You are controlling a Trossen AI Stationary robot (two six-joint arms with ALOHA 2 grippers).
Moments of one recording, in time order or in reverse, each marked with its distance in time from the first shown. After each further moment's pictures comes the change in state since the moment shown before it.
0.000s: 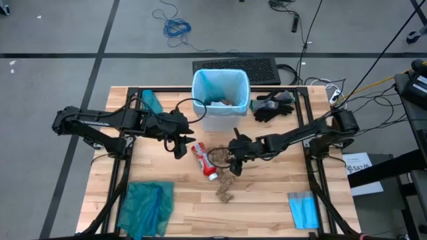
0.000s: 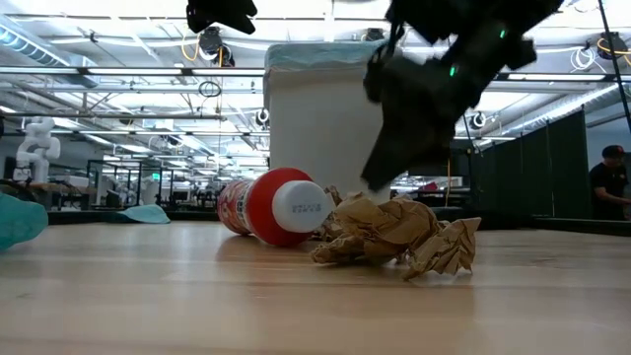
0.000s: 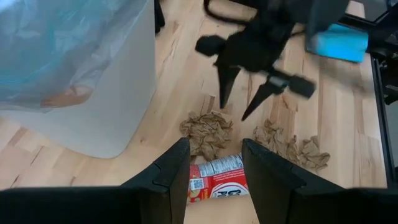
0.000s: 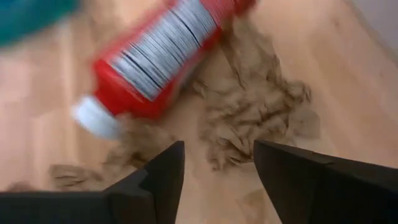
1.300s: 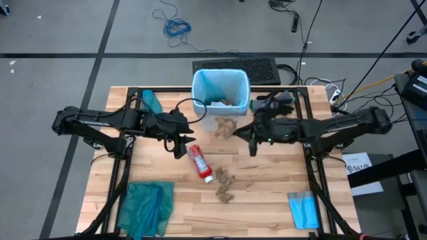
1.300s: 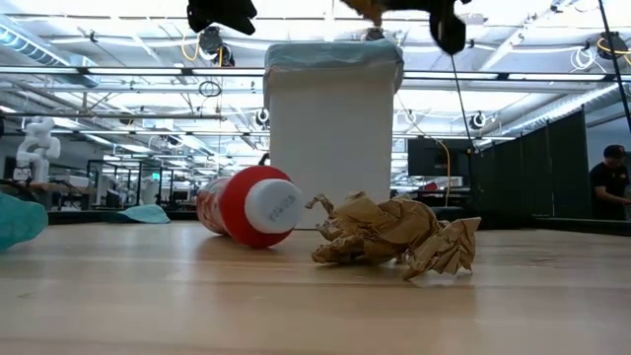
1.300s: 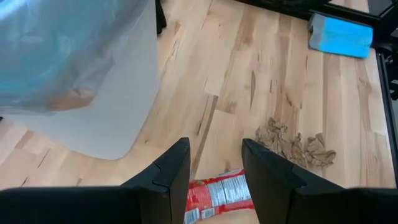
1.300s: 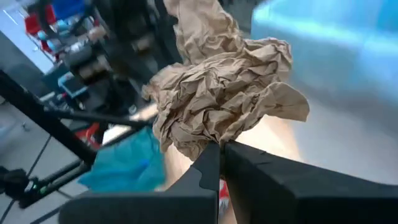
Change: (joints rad) left arm 0.001 0.000 0.000 -0.004 -0.008 0.029; right arm -0.010 -0.529 0.008 0.054 0.175 0.006
